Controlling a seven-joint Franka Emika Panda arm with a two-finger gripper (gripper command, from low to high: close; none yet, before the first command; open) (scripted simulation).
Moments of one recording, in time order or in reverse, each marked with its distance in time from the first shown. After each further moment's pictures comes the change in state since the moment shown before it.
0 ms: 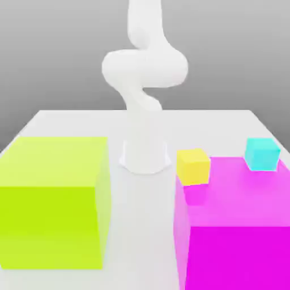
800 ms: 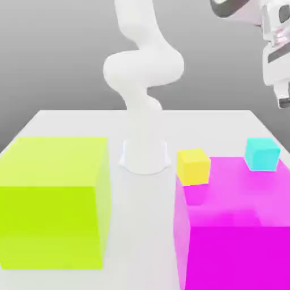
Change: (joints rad) arm 0.514 0.461 0.057 -0.244 -0.098 0.253 -1.001
